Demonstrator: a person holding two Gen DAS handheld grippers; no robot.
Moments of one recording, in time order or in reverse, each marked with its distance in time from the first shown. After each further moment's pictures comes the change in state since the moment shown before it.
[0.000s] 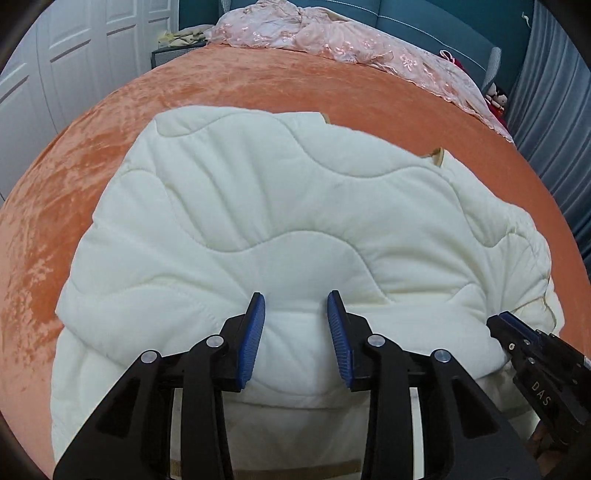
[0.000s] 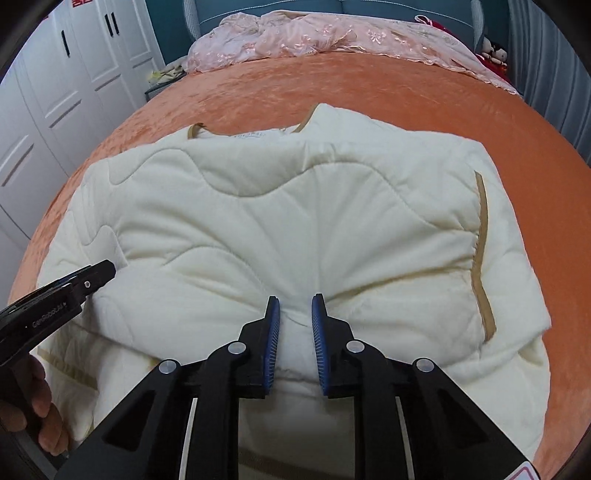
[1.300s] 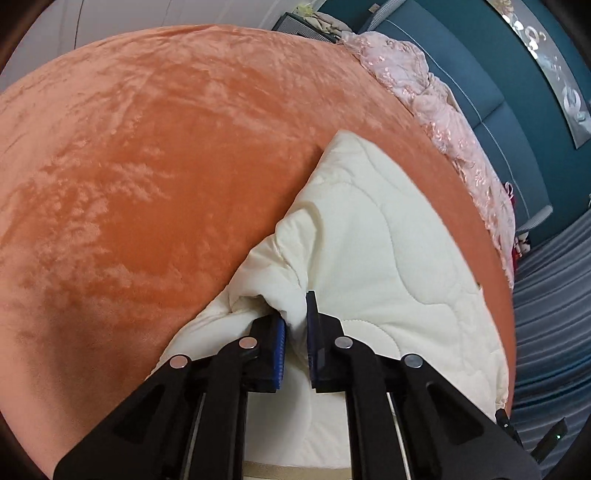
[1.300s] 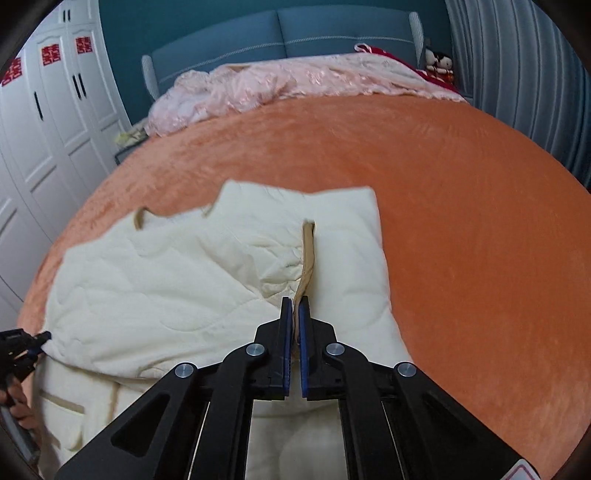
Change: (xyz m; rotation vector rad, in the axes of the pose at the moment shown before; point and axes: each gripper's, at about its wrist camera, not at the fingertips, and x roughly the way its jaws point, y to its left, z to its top) left arm -0.015 0.151 -0.010 -0.581 -0.037 -0.088; right arm -0.028 -0.091 0.022 0.143 -0.160 -0.076
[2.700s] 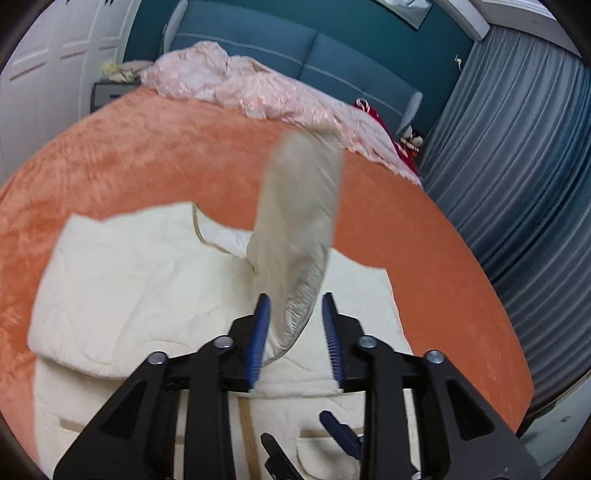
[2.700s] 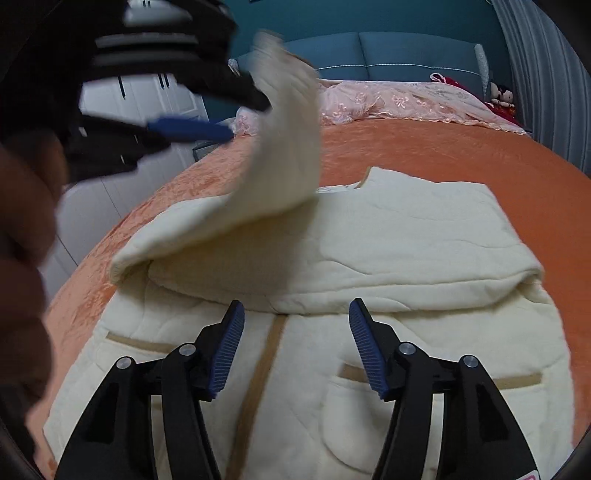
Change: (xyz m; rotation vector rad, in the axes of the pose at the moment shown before) left arm -0.073 -0.208 -0.073 0.570 0.016 -0.287; right arm -0.076 0.107 -0.083 -0.144 -0.117 0.220
